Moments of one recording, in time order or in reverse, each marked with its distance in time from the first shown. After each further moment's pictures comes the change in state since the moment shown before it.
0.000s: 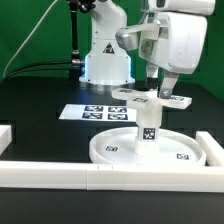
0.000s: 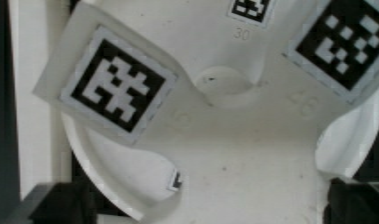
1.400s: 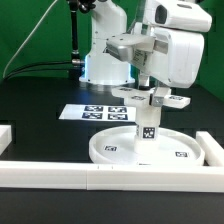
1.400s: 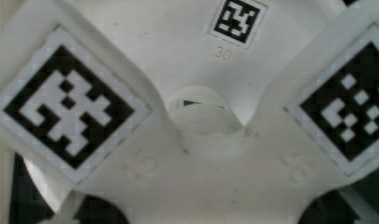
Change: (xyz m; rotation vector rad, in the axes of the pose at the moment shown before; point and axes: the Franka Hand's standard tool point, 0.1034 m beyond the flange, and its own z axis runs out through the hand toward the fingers) arm -0.005 -0.016 0.019 0.042 -0.007 -0.083
